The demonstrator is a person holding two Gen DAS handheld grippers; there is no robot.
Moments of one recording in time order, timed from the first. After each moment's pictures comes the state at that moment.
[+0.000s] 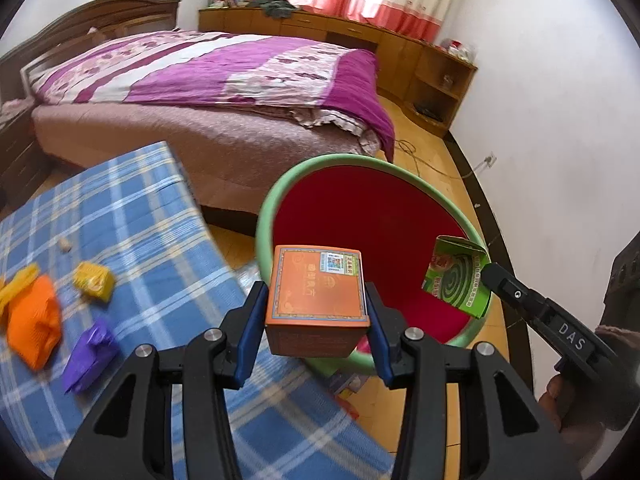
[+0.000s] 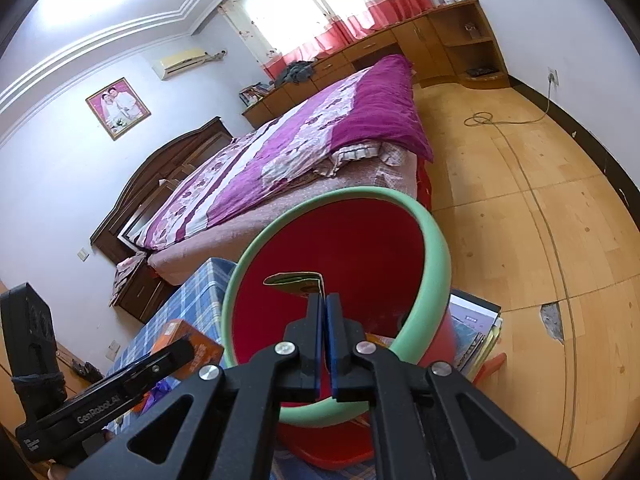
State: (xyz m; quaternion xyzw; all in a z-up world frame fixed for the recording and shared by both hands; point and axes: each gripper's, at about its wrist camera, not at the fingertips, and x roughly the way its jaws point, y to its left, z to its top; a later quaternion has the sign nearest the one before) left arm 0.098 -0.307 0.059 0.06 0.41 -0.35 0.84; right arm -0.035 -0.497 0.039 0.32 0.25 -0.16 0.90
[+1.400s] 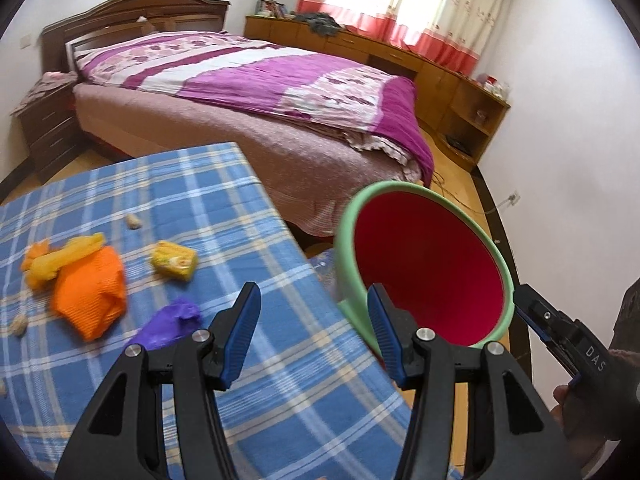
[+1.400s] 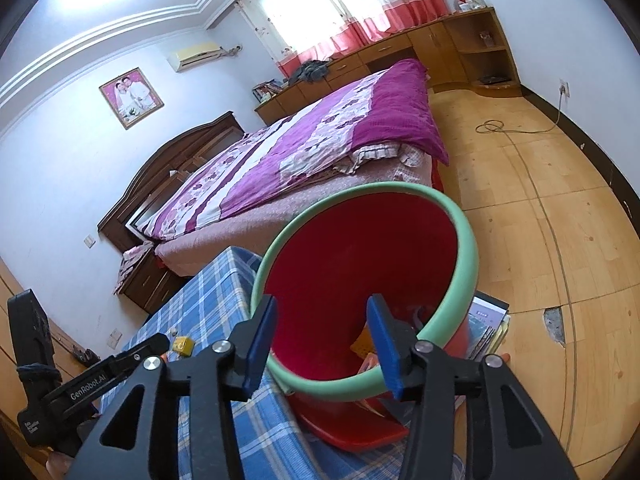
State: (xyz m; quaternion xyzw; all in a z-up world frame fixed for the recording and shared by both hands) left arm 0.107 -0.222 0.073 -0.01 0.40 -0.28 0.87; right arm -0.041 -0.458 0.056 0.30 0.25 -0.14 0.91
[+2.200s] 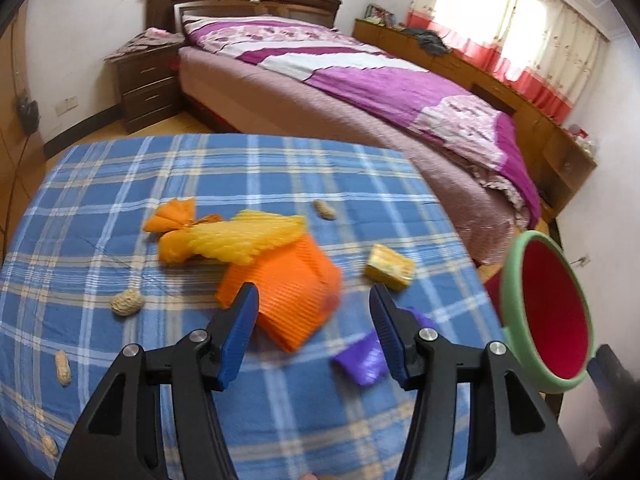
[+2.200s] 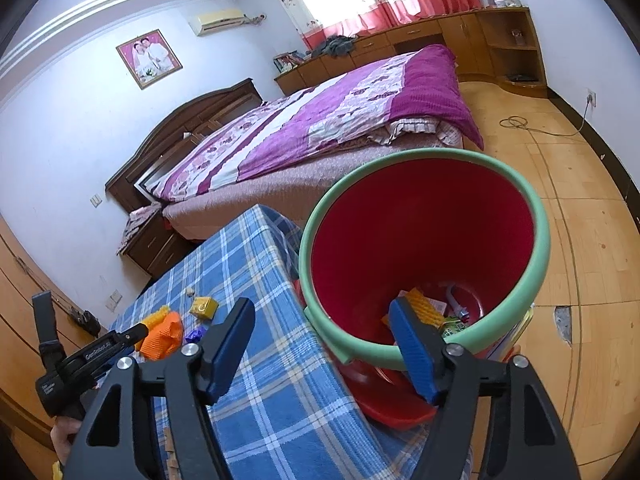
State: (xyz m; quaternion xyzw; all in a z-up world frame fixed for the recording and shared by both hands) left arm 0.168 -0.093 0.040 -0.06 0.43 -0.11 0.90; right arm -0.004 -0.397 0.051 0.27 0.30 -0.11 0.91
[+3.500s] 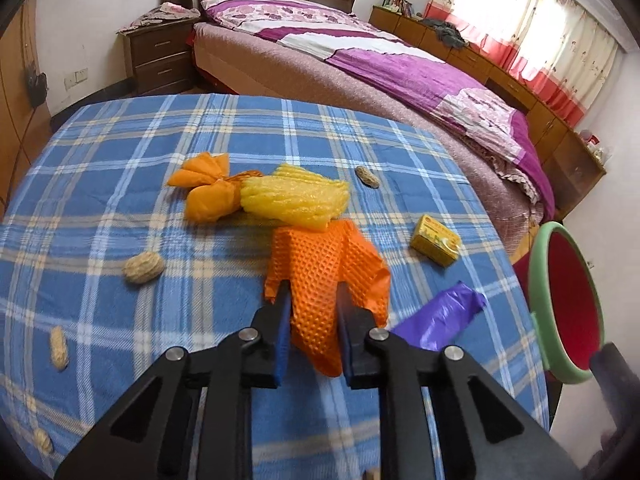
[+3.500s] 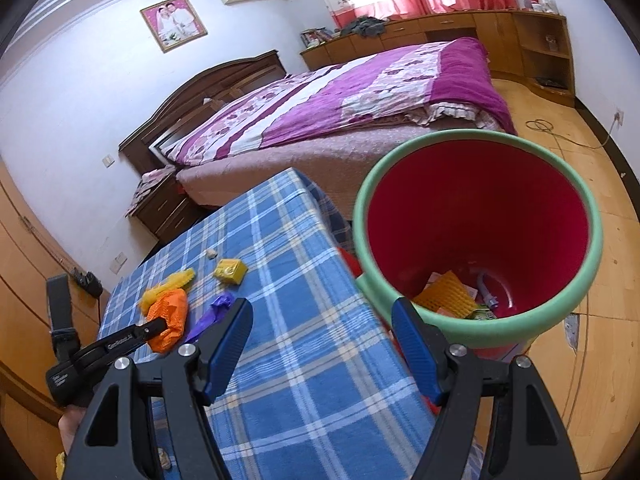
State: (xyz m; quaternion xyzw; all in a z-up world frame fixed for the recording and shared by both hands) left arm 0.160 -0.063 0.013 -0.08 0.45 -0.10 0.88; right arm 0.023 -0.346 0.048 0.23 0.34 -0.06 0.91
